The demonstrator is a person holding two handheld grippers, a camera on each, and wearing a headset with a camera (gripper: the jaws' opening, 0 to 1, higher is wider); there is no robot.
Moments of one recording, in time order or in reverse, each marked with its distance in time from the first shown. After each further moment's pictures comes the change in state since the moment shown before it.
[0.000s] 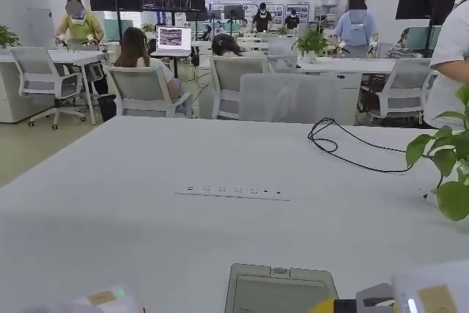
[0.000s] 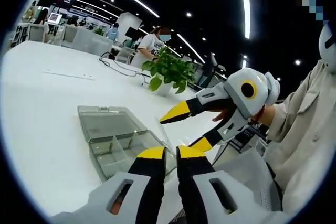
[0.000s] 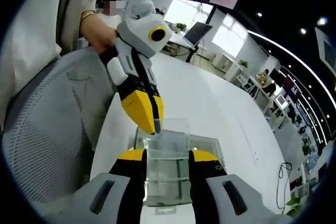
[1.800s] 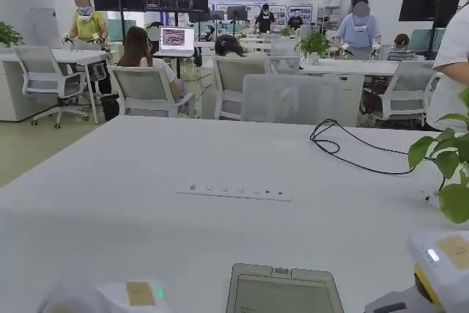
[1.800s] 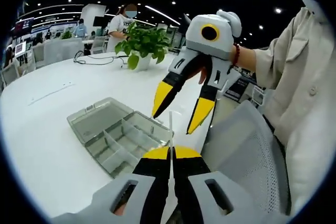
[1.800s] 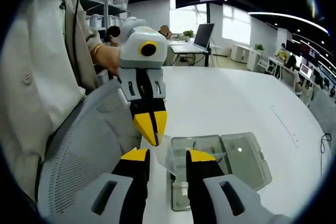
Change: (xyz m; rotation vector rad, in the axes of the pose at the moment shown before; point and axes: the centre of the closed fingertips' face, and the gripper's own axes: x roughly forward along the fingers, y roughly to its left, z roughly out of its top) left arm -0.012 -0.023 -0.032 0.337 0.302 -0.088; right arm -0.017 0.032 0.016 0.284 -0.120 0.299
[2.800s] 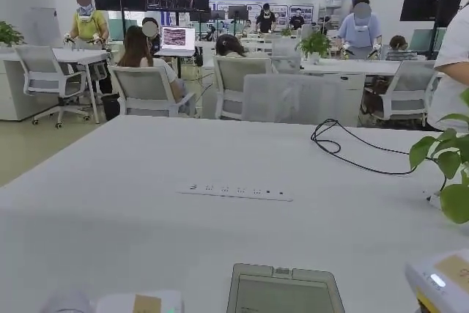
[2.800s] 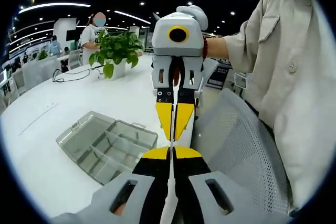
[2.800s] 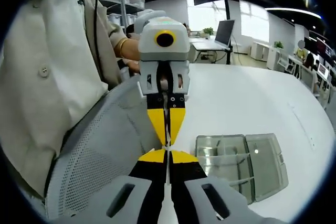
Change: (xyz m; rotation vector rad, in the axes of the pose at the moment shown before) left arm 0.000 -0.023 0.003 0.159 0.009 -0.126; right arm 0.005 0.035 -0.006 -0.026 0.018 0.167
